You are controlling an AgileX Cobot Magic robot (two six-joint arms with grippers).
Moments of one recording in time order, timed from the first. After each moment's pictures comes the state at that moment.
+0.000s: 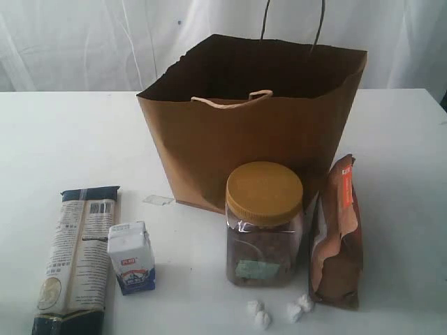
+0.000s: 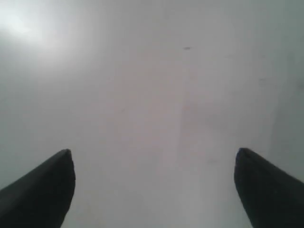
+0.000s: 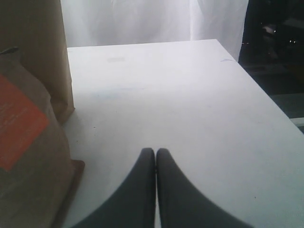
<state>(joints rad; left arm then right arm) -0.10 1.36 -0.48 0.89 0.74 -0.75 -0.04 0.00 0.00 0.01 0.32 0.00</state>
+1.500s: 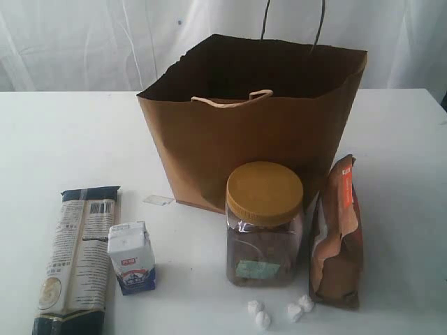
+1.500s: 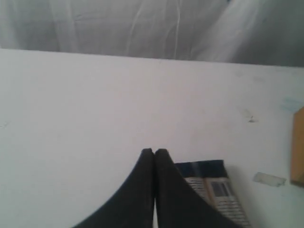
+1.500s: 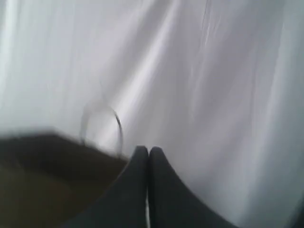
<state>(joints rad) -0.03 0.55 -0.20 0.94 -0.05 -1.04 -0.04 0.31 -0.37 -1.31 -0.33 1.16</state>
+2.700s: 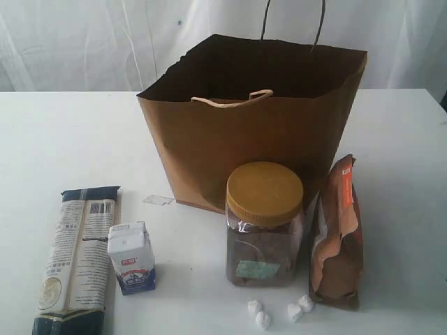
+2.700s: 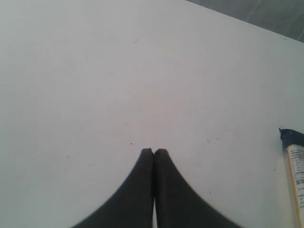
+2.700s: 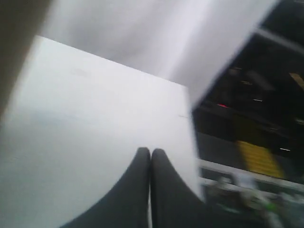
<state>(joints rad) -0.02 0.21 -0.04 0.81 0.45 -1.12 0.04 0.67 -0.32 -1.74 0.19 1.41</state>
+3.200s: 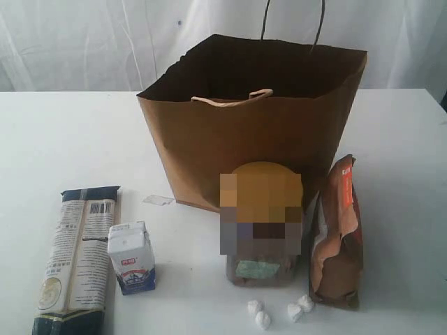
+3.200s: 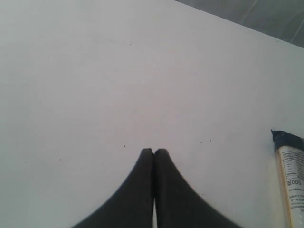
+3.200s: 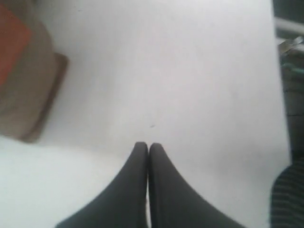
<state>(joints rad) -0.02 0.21 -0.04 0.81 0.43 -1.13 0.20 0.71 -0.62 -0.21 0.91 0.10</state>
